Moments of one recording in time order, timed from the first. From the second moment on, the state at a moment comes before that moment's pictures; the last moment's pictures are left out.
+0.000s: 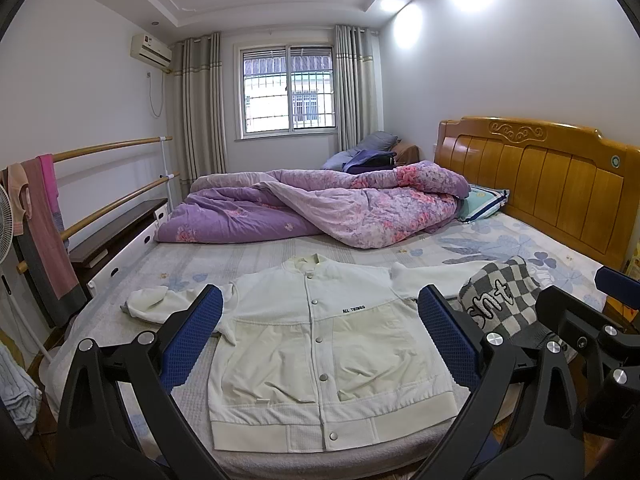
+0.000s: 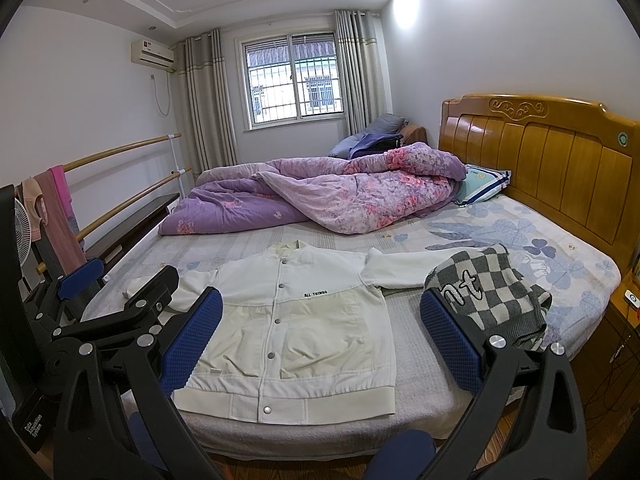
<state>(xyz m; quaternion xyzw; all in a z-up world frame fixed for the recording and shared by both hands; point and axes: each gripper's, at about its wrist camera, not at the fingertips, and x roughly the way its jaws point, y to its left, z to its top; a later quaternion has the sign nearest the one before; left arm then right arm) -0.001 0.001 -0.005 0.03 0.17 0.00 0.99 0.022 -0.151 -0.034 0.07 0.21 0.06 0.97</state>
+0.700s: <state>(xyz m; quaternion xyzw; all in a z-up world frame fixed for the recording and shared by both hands) 0.011 0.011 -0.013 0.03 0.17 -0.01 0.98 0.026 -0.148 -0.038 0.07 0.21 0.06 0.97</state>
